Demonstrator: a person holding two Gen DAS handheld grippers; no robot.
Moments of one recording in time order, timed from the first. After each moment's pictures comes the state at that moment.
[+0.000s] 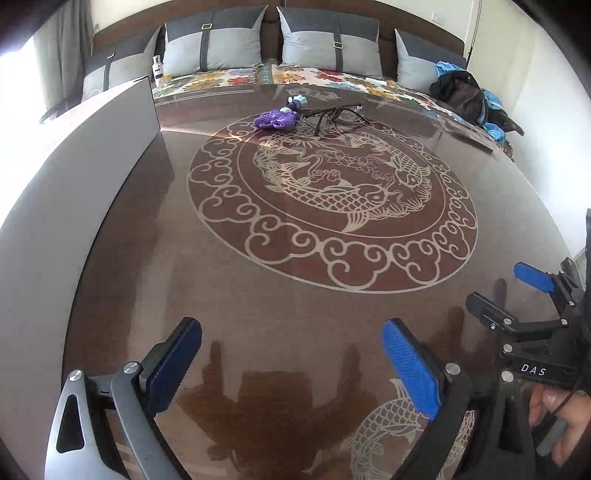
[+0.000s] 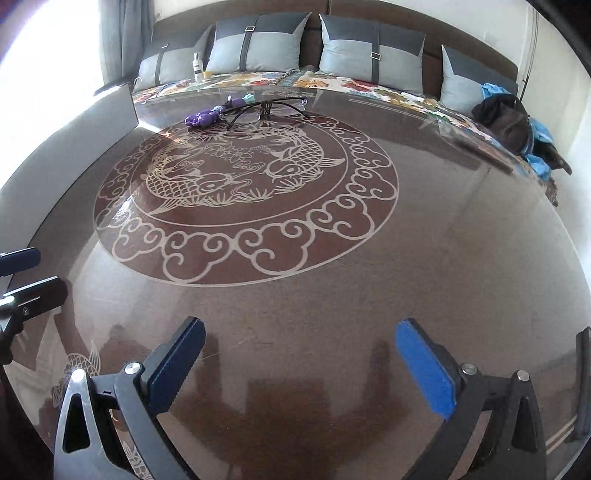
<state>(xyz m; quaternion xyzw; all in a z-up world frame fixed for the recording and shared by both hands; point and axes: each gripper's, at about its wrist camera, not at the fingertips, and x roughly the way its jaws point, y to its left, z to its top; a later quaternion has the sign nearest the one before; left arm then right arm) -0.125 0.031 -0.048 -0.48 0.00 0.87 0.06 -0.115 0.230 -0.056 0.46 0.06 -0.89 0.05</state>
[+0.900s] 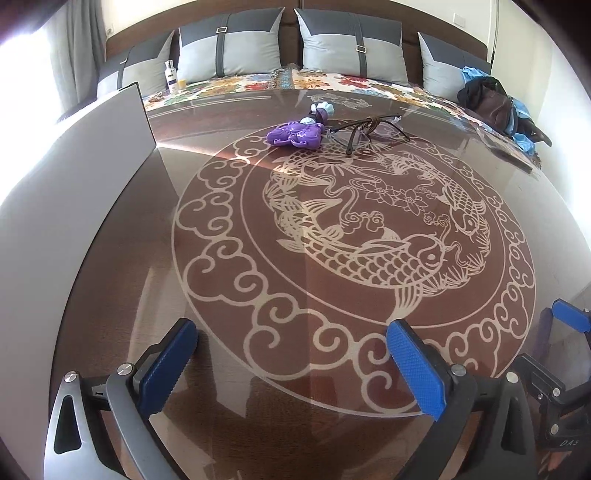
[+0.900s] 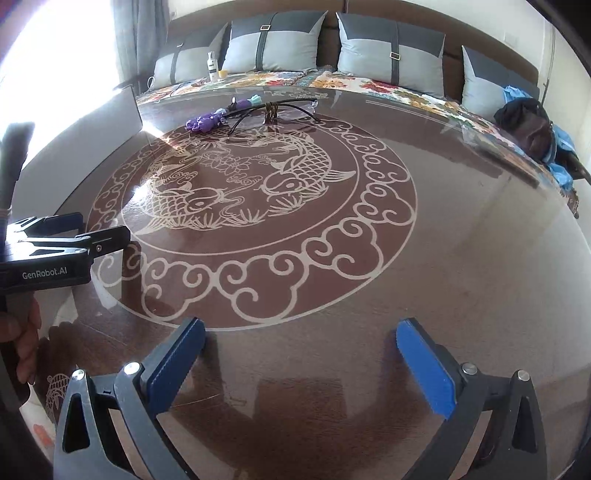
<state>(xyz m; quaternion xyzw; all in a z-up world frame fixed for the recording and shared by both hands) -0.194 0.039 -0.069 -0.47 0.01 0.88 0.01 -0.151 0.241 -0.064 0.45 0.06 -0.88 0.10</state>
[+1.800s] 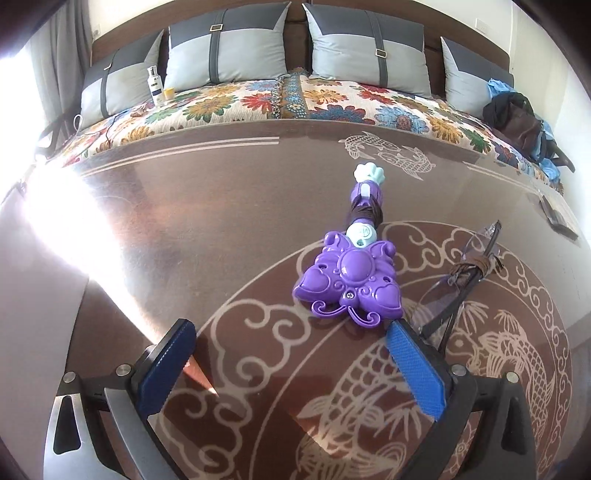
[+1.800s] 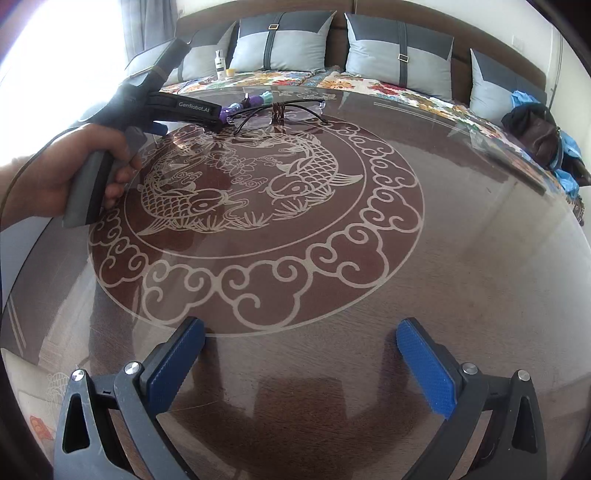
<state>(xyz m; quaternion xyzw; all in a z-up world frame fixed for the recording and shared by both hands) -0.402 0.027 -0.070 -0.47 0.01 0.88 0.01 -0.155 0.239 -0.065 0.45 0.06 -0.88 0.11</state>
